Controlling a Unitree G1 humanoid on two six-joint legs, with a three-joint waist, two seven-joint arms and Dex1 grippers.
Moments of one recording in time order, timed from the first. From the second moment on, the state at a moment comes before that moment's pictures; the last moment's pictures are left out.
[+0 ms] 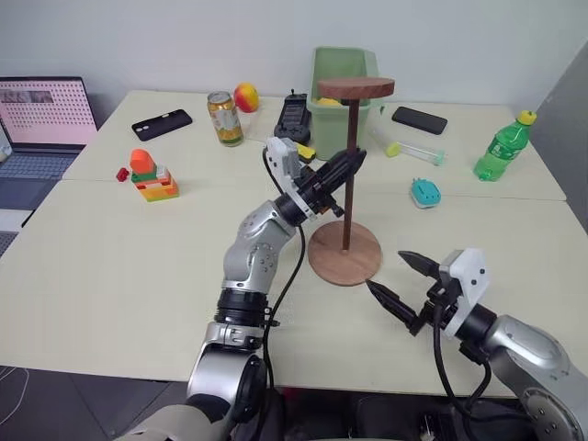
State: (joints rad) left arm -0.71 -0.06 0.04 0.31 -0.47 0.13 -0.83; right arm 0.19 -0.50 -0.10 -0.81 0.53 0.65 0.45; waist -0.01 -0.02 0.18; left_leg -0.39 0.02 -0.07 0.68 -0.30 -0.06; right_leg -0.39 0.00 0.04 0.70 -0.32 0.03
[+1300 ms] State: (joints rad) left arm -0.73 -0.02 -0.03 0.60 -0.38 -0.31 -1.02; right arm 0.15 -0.50 -0.13 -0.80 0.53 0.64 0.39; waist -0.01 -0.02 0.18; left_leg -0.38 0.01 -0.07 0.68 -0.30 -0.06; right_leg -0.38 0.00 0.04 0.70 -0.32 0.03
